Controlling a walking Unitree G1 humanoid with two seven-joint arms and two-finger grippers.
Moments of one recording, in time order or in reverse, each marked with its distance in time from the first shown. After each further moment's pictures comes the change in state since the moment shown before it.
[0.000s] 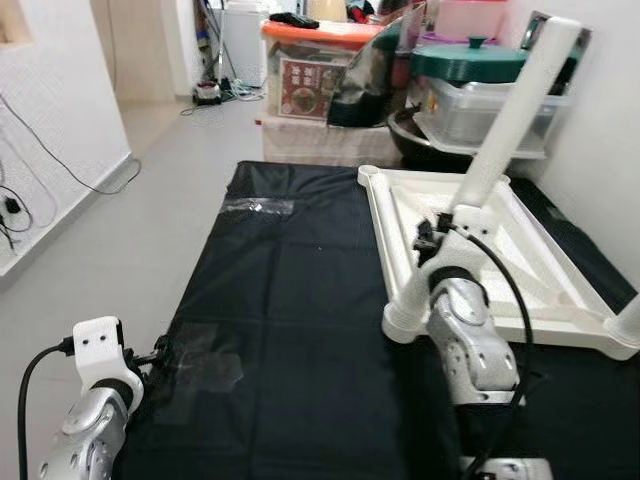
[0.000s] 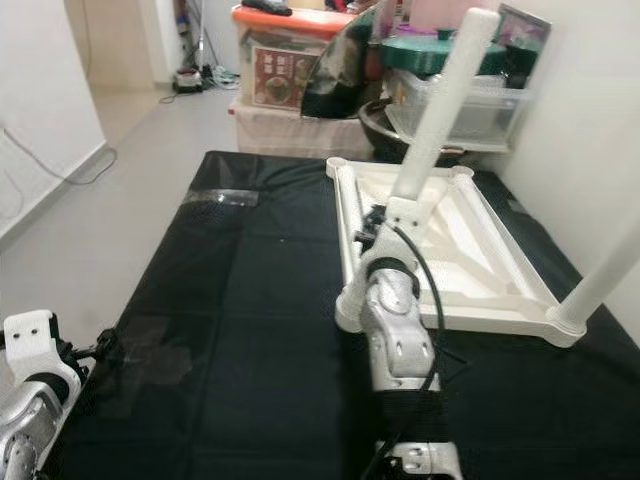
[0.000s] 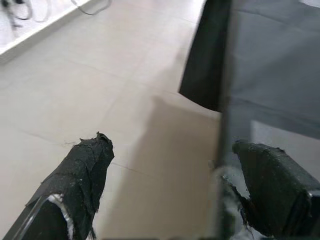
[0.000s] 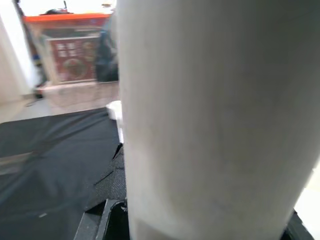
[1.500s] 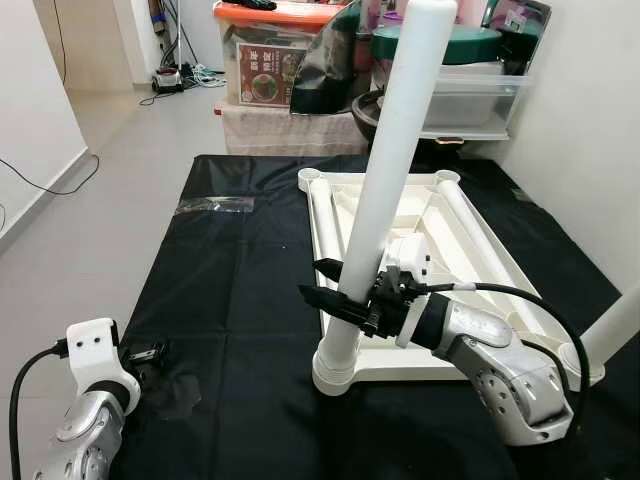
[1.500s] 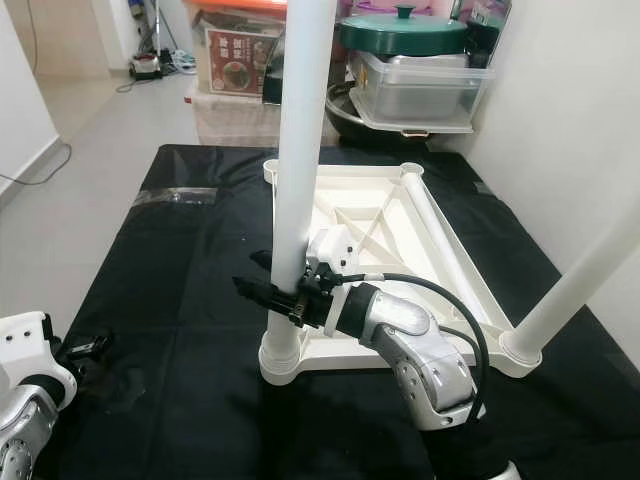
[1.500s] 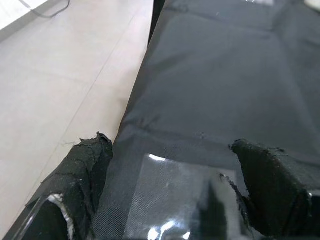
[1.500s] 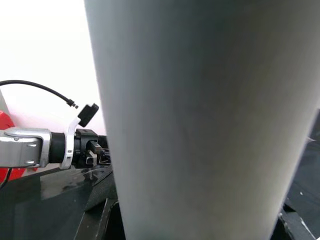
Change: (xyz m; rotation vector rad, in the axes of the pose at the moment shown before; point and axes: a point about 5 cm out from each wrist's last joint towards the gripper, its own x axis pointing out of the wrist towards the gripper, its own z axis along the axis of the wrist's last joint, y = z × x) left arm -0.008 -0.001 0.009 -0.010 -0.062 -0.048; right arm -0.094 0.066 0.016 -0.043 -0.017 1.518
